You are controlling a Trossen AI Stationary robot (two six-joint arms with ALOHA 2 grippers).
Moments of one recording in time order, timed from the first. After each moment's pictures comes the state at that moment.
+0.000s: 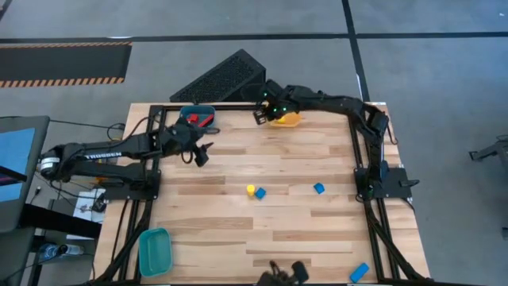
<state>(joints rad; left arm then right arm) 0.29 0.92 0.64 -0.35 -0.31 -0.08 -0.56 1.98 1.61 -0.65 0.06 0.53</state>
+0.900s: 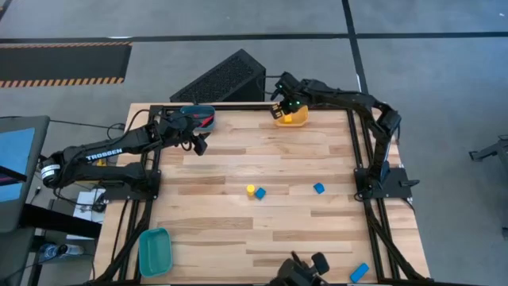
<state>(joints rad) 0.46 0.92 0.64 -0.34 -0.21 -0.14 -0.67 1.89 1.47 -0.65 0.11 0.40</state>
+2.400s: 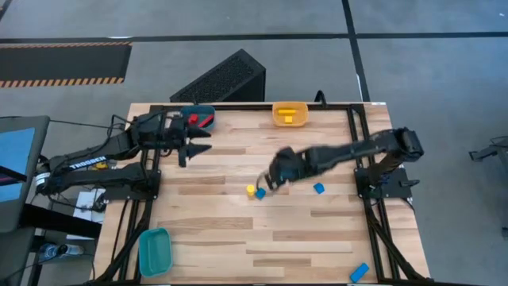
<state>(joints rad) 0.38 0.69 0.63 -0.10 0.31 -0.29 0.15 1.65 1.33 -0.91 0.28 1.23</state>
